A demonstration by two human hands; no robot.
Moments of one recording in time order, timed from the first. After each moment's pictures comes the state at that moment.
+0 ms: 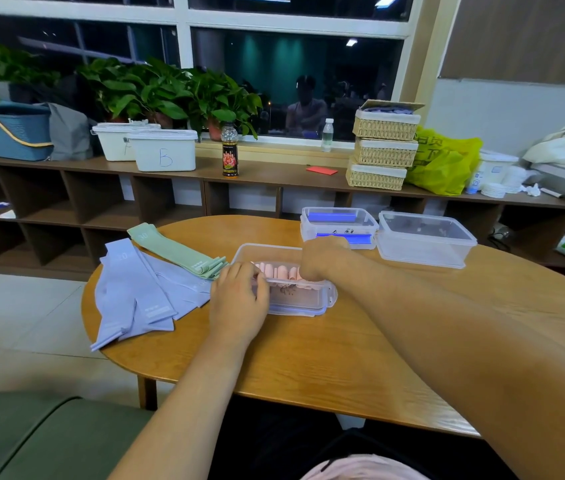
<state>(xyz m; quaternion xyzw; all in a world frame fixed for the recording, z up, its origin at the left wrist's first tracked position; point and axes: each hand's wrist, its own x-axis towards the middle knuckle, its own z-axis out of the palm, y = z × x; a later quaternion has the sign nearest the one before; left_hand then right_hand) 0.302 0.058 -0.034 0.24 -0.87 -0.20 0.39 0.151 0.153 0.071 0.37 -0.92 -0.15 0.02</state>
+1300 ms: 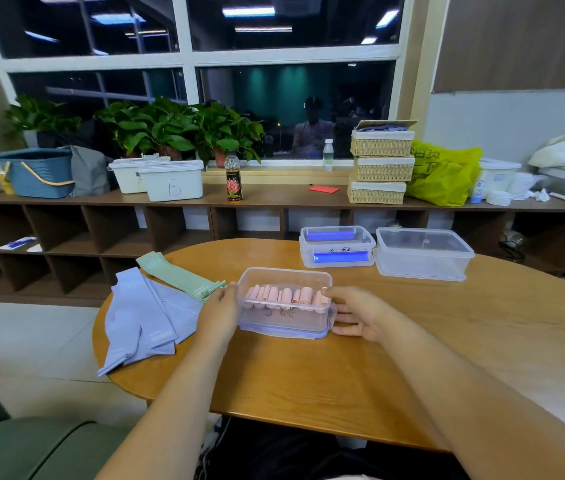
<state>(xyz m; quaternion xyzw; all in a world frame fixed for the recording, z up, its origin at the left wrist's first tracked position) 0.302 0.041 -0.003 0.41 -0.69 -0.53 0.29 0.132 0.255 0.020 0.11 -0.71 0.60 -0.36</state>
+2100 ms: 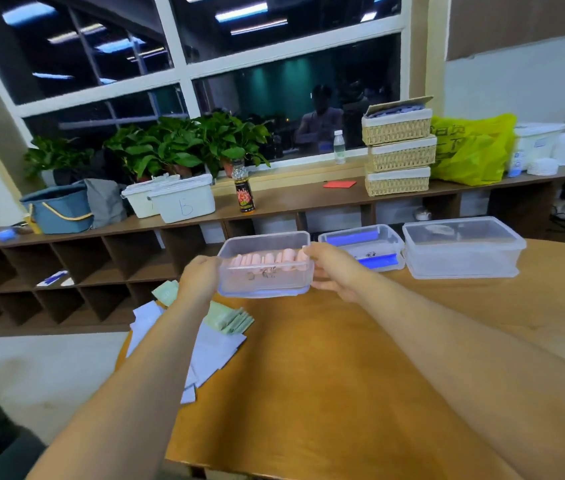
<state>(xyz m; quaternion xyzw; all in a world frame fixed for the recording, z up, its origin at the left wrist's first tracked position) 0.258 -0.074 0.086 0.44 -0.71 -0.47 0.30 0.108 0.151 0.085 0.22 -0.65 0.65 -0.33</state>
